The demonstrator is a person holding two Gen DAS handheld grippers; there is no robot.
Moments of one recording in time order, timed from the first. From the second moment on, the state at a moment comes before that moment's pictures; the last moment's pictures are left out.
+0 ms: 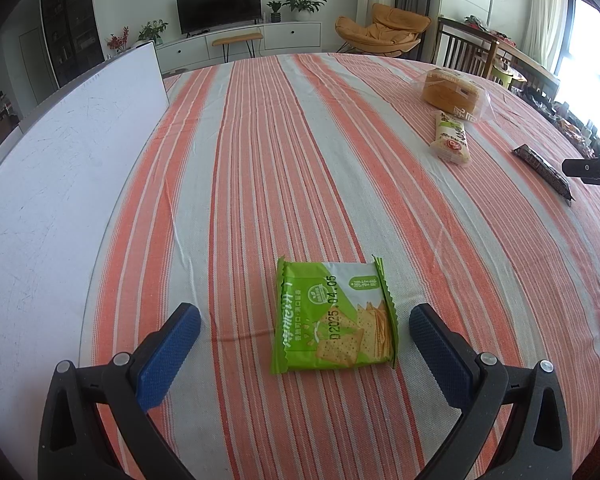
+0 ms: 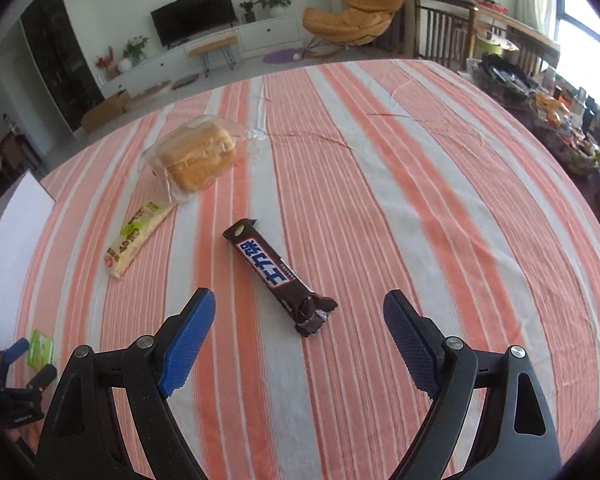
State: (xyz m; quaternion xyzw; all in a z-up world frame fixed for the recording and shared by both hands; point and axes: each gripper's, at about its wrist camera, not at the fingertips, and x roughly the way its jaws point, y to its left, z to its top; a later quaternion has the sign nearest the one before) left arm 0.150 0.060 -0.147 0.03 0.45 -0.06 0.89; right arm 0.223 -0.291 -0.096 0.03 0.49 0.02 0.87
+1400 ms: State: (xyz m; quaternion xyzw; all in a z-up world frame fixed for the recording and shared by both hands) left arm 0.150 0.061 -0.147 0.03 0.45 -0.06 0.89; right arm 0.091 -0.162 -0.132 0.02 0.44 0.07 0.89
